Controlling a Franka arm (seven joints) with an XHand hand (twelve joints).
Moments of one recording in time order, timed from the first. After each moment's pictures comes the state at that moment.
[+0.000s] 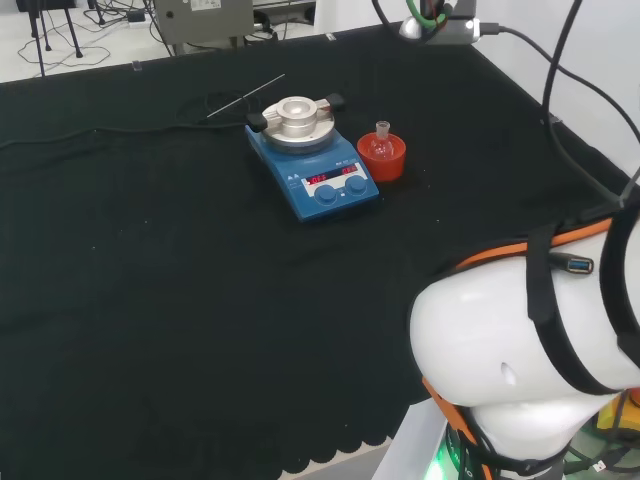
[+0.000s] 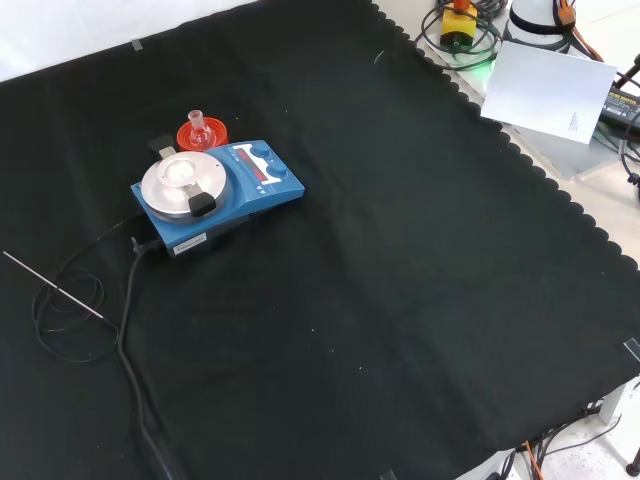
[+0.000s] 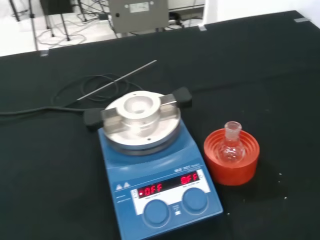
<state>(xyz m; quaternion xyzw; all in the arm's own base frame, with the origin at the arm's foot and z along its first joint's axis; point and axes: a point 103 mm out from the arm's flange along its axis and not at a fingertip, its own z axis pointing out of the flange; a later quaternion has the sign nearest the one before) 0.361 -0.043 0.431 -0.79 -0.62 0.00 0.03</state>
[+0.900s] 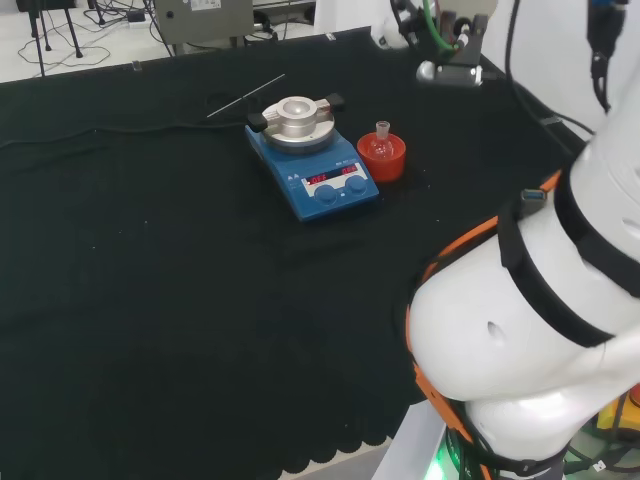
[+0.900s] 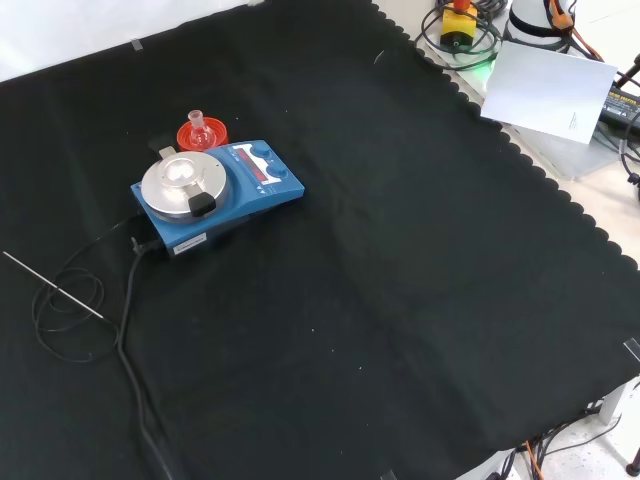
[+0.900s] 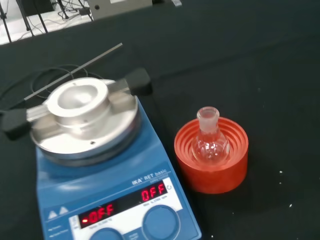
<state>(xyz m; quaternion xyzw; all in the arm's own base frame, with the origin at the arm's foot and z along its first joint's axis) 0.448 -0.126 0.315 -0.80 -0.60 -0.03 0.07</state>
